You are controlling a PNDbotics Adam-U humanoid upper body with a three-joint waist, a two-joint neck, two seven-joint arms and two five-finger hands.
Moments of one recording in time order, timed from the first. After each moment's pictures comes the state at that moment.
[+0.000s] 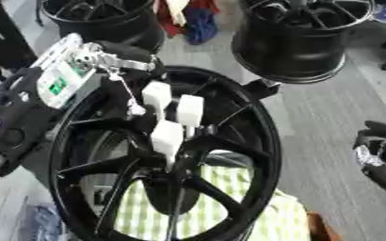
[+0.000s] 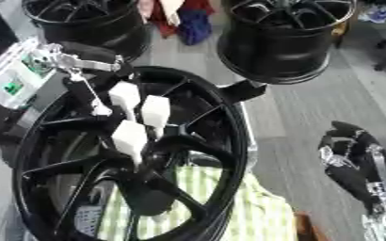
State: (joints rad) left arm -0.86 0.54 -0.43 -1.29 -0.46 -0.28 -0.83; right arm -0.03 -0.26 0.02 -1.69 0.07 -0.05 -0.11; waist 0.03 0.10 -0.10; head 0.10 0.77
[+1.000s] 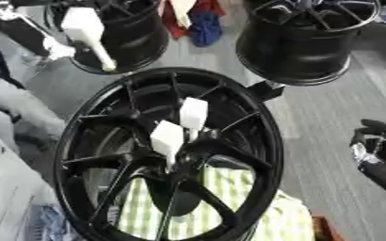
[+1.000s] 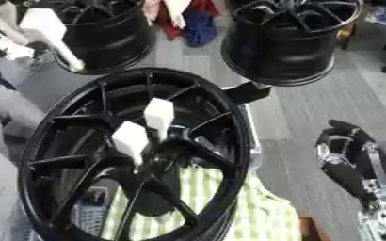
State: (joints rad) left arm -0.69 0.90 -0.13 -1.46 -0.30 -0.21 -0.62; right arm -0.02 -0.26 0.00 -1.69 0.07 -0.05 -0.13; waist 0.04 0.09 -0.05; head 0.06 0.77
